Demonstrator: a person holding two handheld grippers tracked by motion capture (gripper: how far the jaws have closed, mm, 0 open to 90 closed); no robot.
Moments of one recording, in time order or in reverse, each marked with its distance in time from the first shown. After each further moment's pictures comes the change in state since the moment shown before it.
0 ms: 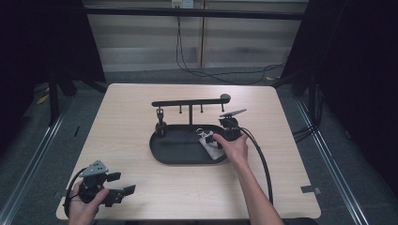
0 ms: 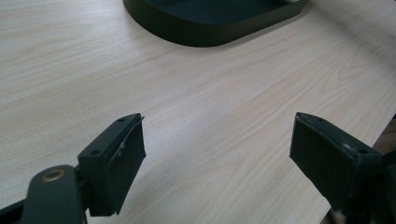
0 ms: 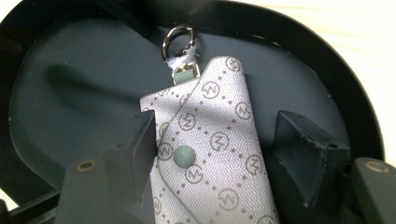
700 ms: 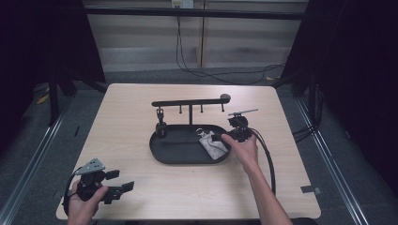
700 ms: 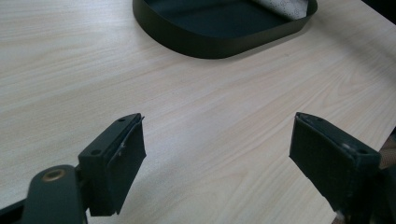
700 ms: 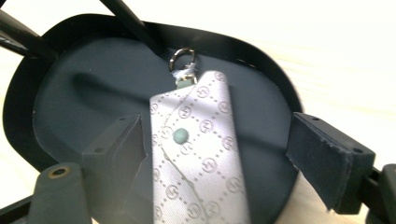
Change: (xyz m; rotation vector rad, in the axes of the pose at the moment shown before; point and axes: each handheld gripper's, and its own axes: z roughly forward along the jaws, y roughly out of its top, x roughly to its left) left arm 0.007 0.001 -0.001 -0.041 -0.003 -0.039; right arm -0.008 -0.011 -0.038 -0.131 0.007 -0.090
